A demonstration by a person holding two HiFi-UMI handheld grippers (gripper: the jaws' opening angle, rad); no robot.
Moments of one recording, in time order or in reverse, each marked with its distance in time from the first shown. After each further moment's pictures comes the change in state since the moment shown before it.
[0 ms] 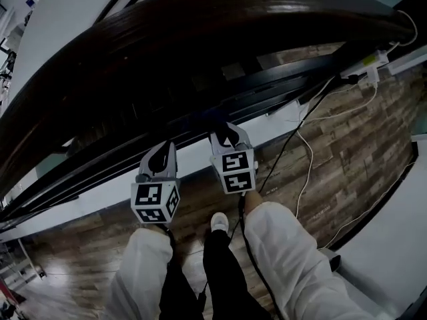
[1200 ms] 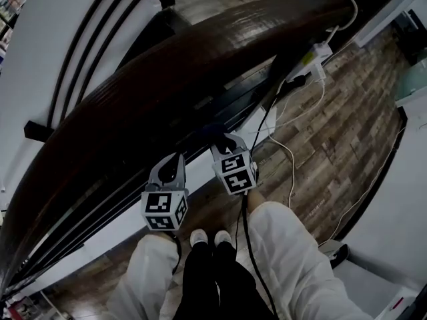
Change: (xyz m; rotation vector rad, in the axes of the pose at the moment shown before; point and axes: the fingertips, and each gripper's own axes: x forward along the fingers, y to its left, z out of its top) left arm 0.107 -0.138 0.052 0.097 0.029 -0.248; right arm -0.024 -0.161 -0.013 0.062 0.095 -0.108
